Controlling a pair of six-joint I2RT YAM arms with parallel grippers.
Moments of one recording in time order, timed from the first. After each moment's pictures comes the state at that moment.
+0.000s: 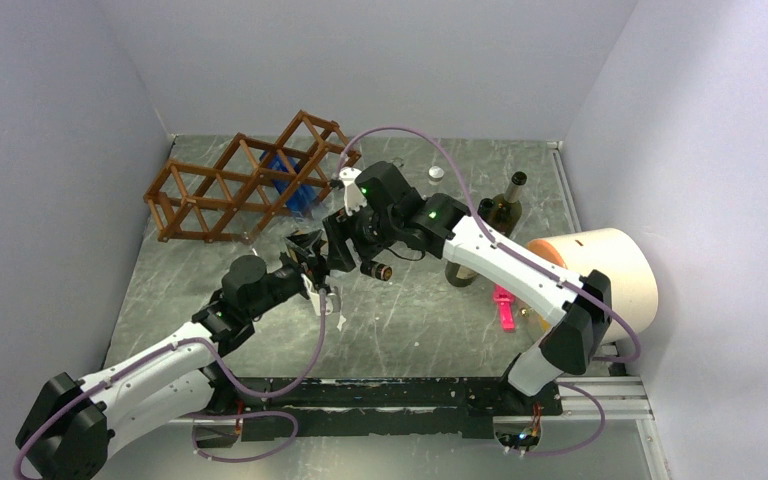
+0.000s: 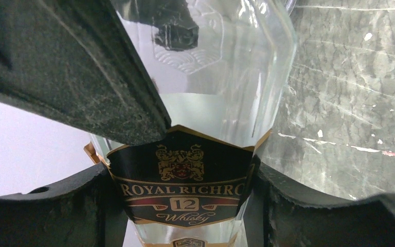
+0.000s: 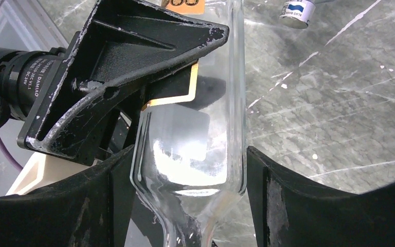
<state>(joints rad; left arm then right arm) -0.68 0.85 0.34 0.39 0.19 1.12 0.91 1.58 1.53 -0.70 -0.21 0.25</state>
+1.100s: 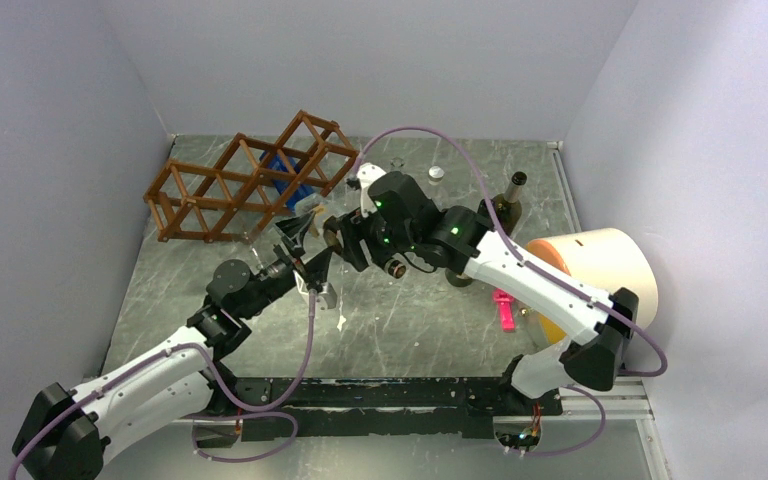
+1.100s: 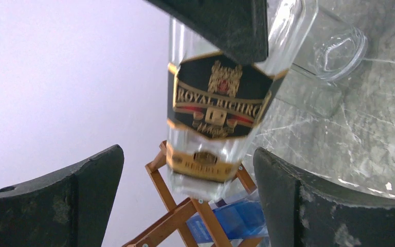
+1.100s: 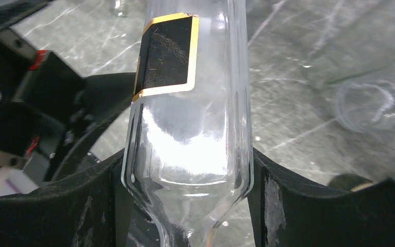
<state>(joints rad) -0.68 0.80 0.34 0.55 0.21 1.11 0.96 1.43 1.47 -0.71 0.07 0.24</state>
